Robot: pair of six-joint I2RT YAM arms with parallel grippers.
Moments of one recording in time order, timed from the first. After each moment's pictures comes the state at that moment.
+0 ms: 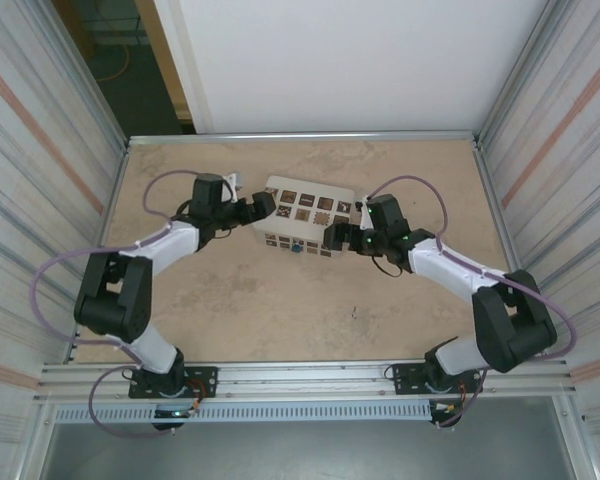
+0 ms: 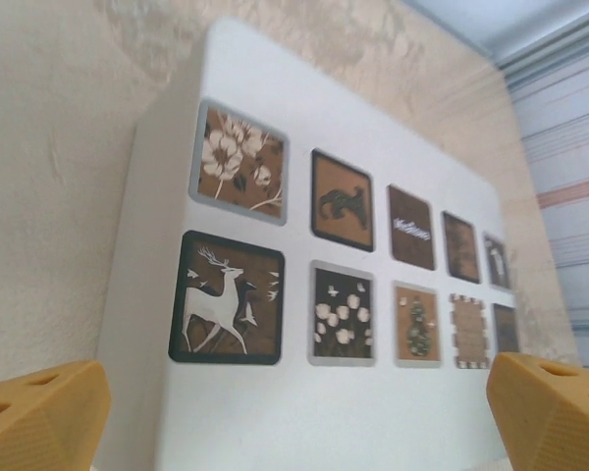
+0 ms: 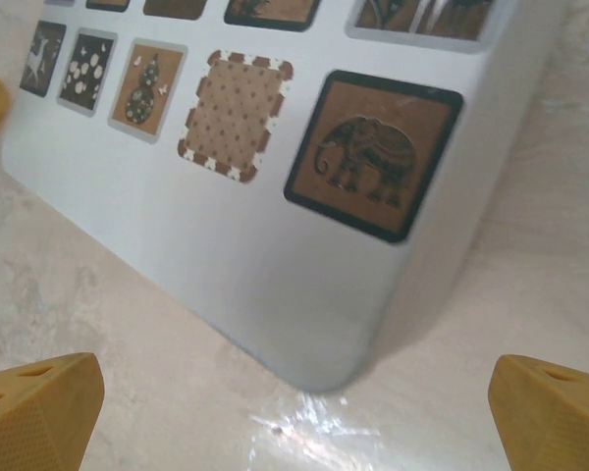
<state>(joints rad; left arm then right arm) -0.29 1.59 0.93 0.05 0.43 -0.56 0.47 1.41 0.81 -0.22 -0.25 0.54</state>
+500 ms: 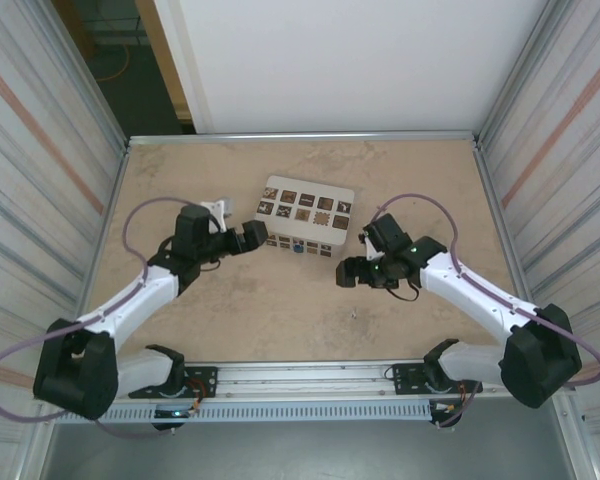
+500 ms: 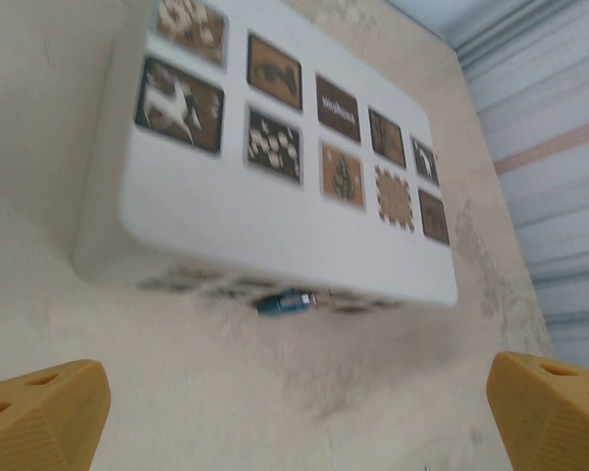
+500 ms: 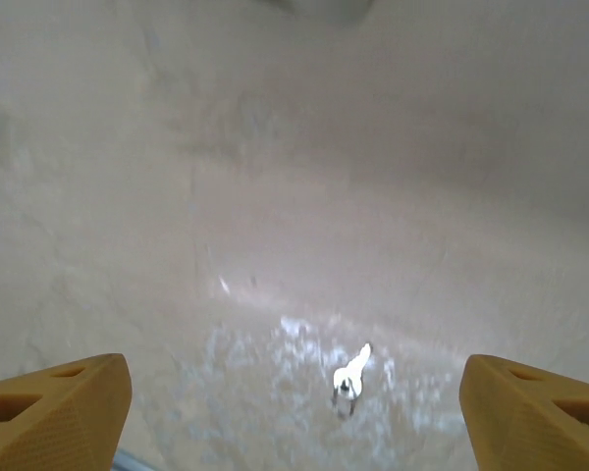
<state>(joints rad) -0.37 1.17 0.63 -0.01 0.37 -0.61 0.61 1.22 0.83 -0.76 -0.18 0.55</state>
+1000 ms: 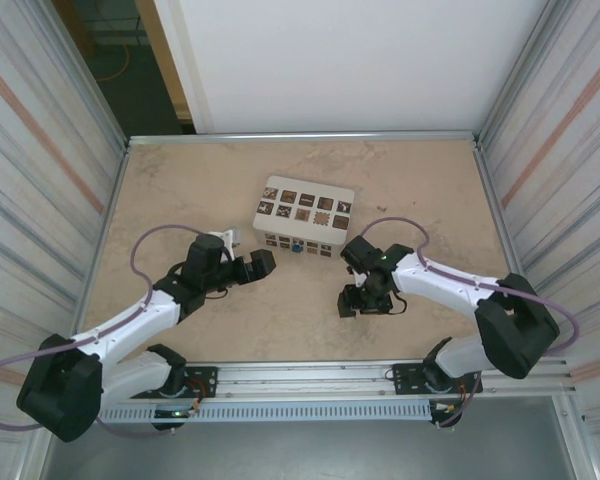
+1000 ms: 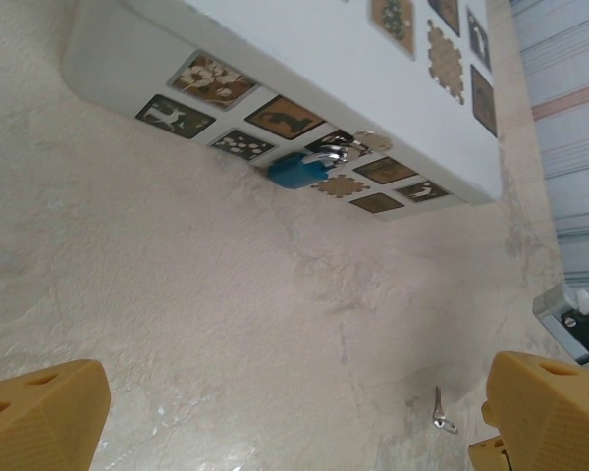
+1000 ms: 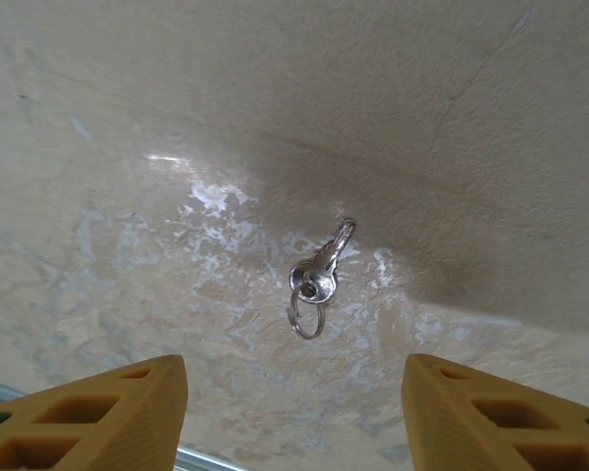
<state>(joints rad) -0.52 1.07 0.46 -0.03 0.25 -0.75 0.74 1.41 0.79 -0.84 -0.19 0.60</state>
